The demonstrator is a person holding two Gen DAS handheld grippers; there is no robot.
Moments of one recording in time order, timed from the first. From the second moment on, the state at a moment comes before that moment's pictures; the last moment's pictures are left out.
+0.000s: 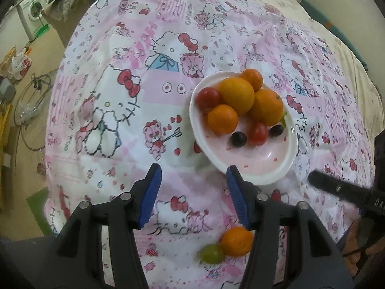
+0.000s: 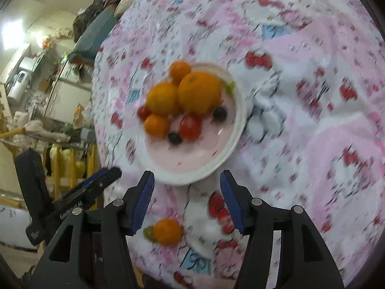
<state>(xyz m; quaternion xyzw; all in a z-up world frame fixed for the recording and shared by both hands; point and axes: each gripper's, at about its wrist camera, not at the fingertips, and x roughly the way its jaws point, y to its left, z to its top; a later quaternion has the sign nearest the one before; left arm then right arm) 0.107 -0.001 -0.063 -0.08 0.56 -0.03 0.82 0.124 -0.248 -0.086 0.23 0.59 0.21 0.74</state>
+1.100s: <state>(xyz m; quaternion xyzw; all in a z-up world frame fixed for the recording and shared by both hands) 0.087 0.031 -0.060 -0.12 0.56 -0.01 0.82 0.070 -0.169 -0.147 0.18 0.67 0.23 0.68</state>
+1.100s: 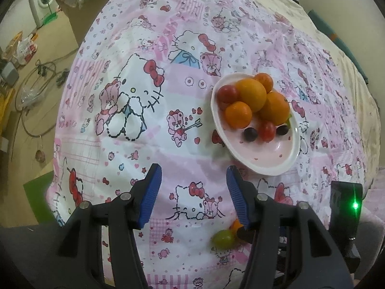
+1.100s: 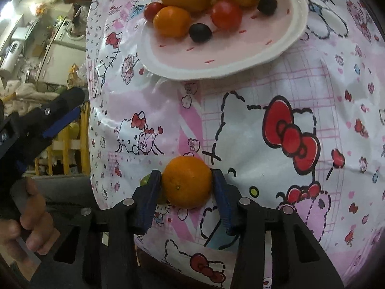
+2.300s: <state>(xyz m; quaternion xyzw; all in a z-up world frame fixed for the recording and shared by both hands) 0.041 -0.090 -0.118 0.11 0.63 -0.17 0.75 0.095 -0.272 -0.092 0.29 0.58 0.19 0.74</state>
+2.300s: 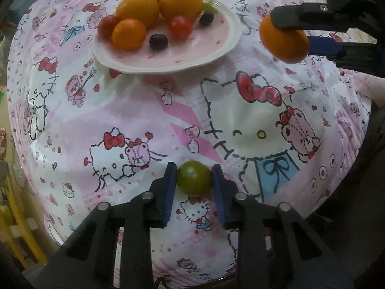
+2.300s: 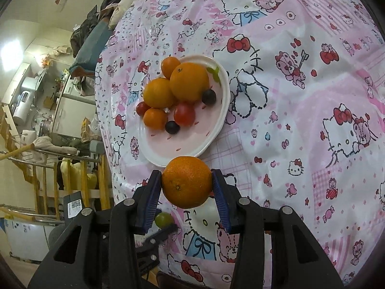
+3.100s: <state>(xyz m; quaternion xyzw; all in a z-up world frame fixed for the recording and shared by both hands) 0.138 -0.034 -0.046 -0.01 0.56 -0.12 0.82 0.156 -0.272 -0.060 0.27 0.56 0.20 0.76</state>
